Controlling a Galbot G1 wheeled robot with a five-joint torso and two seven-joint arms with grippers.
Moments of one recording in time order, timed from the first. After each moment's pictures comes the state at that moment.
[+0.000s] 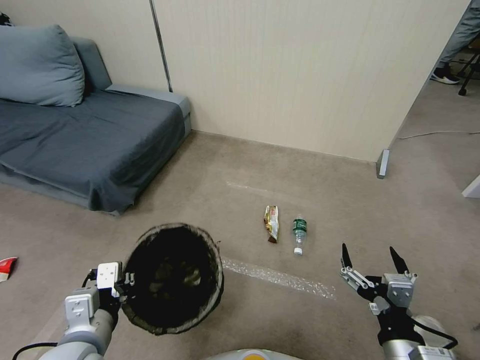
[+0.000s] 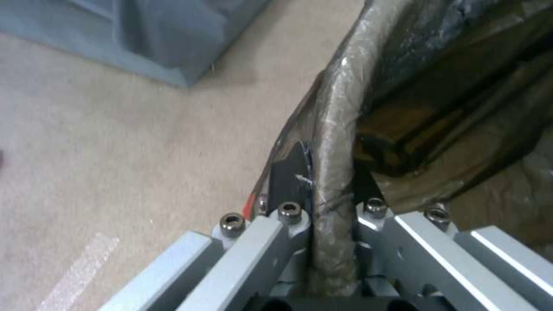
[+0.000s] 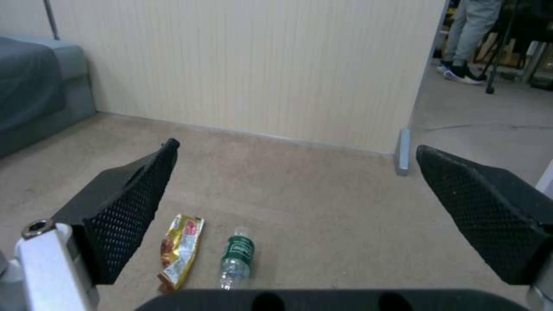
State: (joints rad) left arm 1.89 -1.45 -0.78 -2.43 -0.24 0.59 -0.08; right arm -2.01 1.60 0.65 2.32 0.02 0.15 0.01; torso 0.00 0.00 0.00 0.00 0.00
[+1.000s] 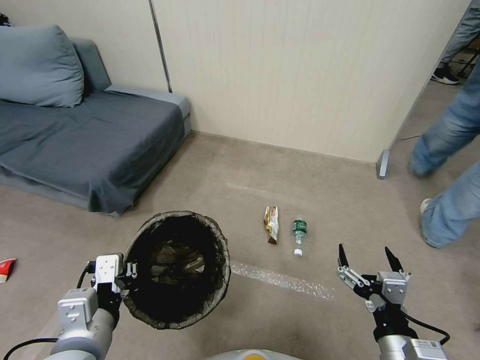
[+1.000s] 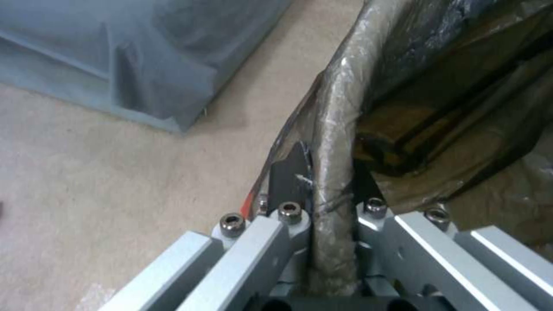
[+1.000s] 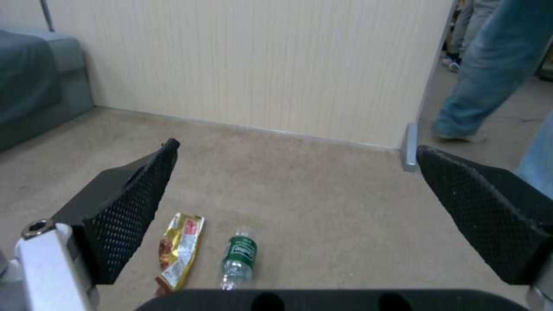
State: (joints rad) left arm 1.91 -1.45 -0.75 -2.50 -0.18 0.57 -0.07; right arm -1.98 1.60 0.65 2.28 0.01 0.13 -0.01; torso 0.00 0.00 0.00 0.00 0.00
